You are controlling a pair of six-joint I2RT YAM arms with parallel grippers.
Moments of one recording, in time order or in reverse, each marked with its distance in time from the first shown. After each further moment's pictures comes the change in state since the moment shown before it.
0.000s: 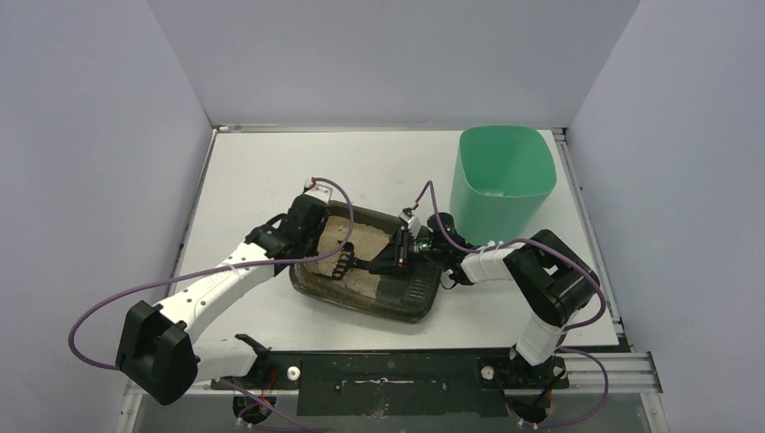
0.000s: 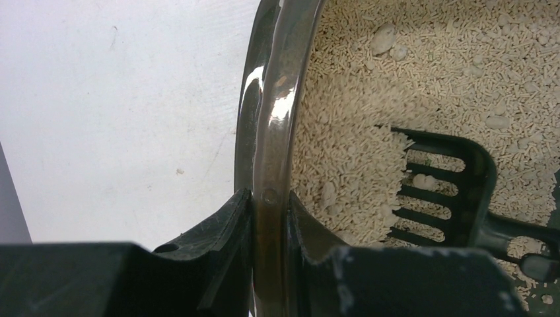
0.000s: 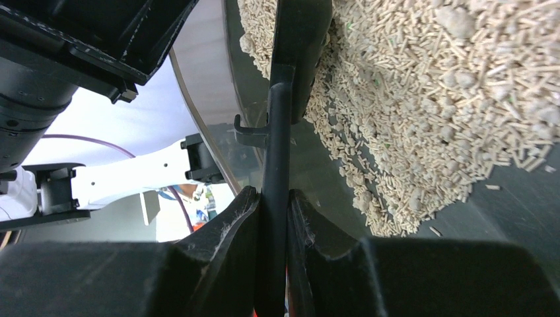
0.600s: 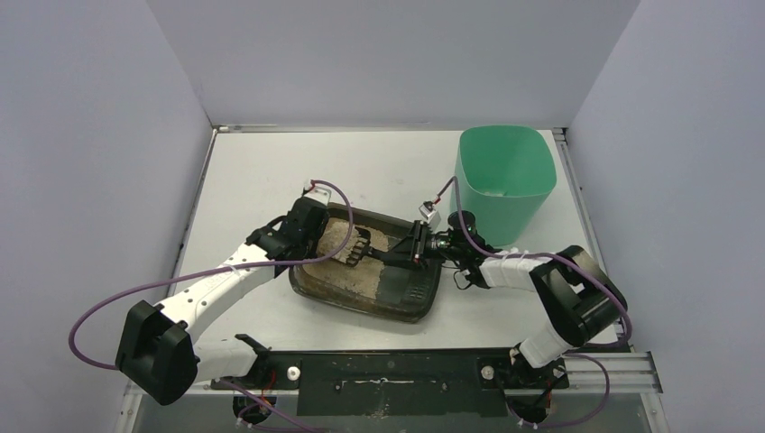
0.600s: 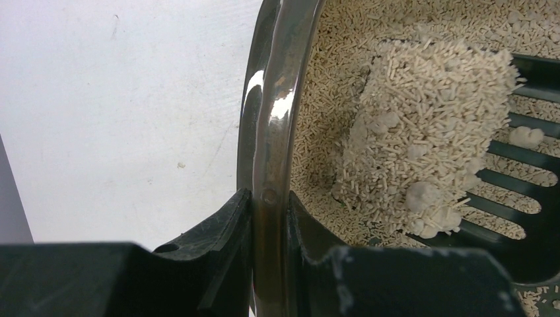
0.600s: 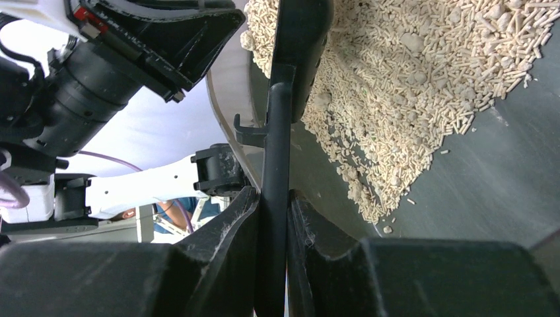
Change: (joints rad) left arm -0.001 -0.001 -0.021 0.002 -0.018 -0.012; right arm -0.086 -0.158 -0.087 -0.037 0.026 -0.037
